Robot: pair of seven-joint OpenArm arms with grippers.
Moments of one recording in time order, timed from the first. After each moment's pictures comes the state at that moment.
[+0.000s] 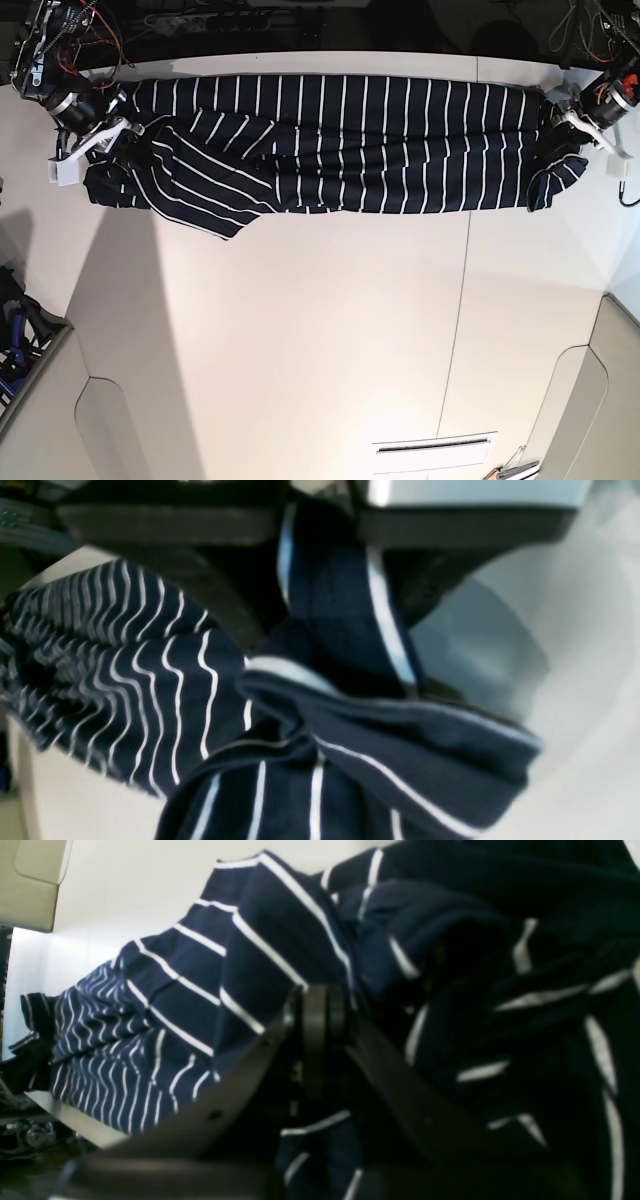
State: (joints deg) left arm 20.7 -27.4 -30.4 76.0 -56.8 -36.7 51.3; right arm -17.1 7.9 30.7 89.7 48.9 32.5 -56.0
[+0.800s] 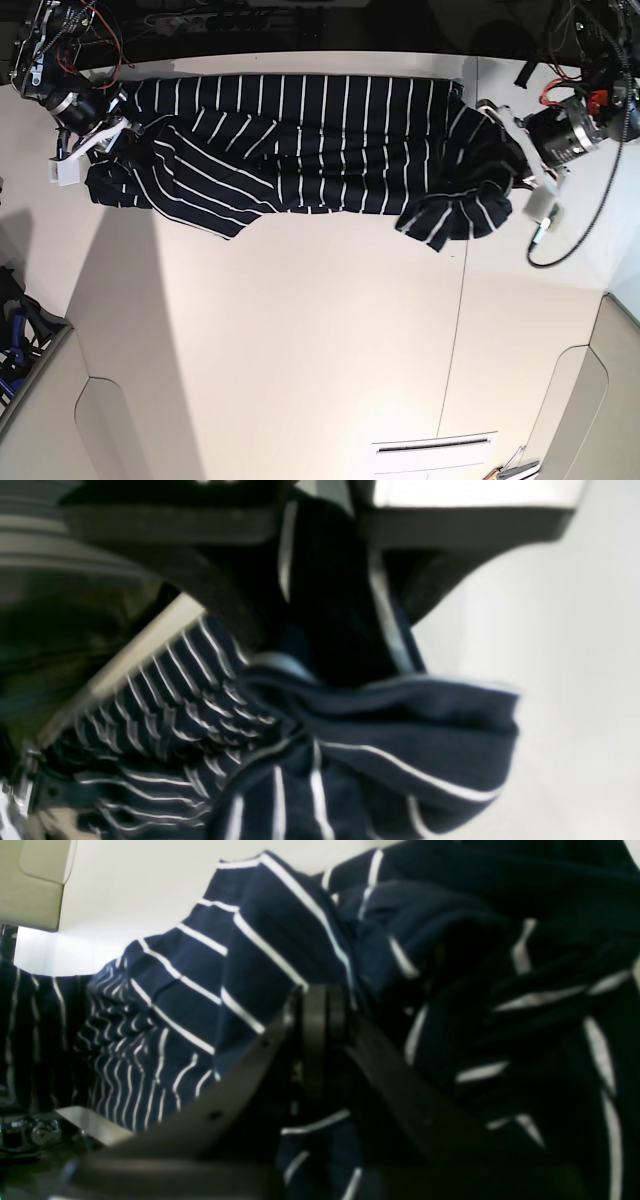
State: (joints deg) left arm 21.0 -22.9 -17.3 112.8 -56.9 -35.9 61.3; right arm -17.1 7.9 30.7 89.7 49.8 32.5 -56.6
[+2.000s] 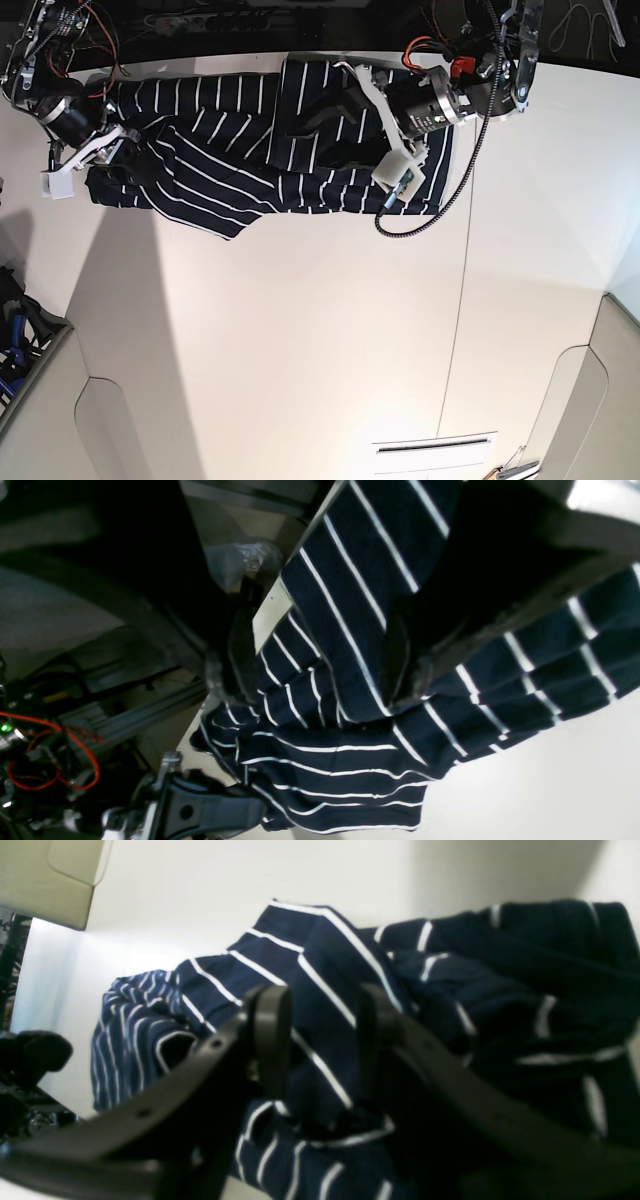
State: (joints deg) left arm 21.0 -11.3 6.2 111.3 -43.6 -34.3 46.2; right arm -17.1 8.0 32.3 96.1 52.3 32.6 -59.3
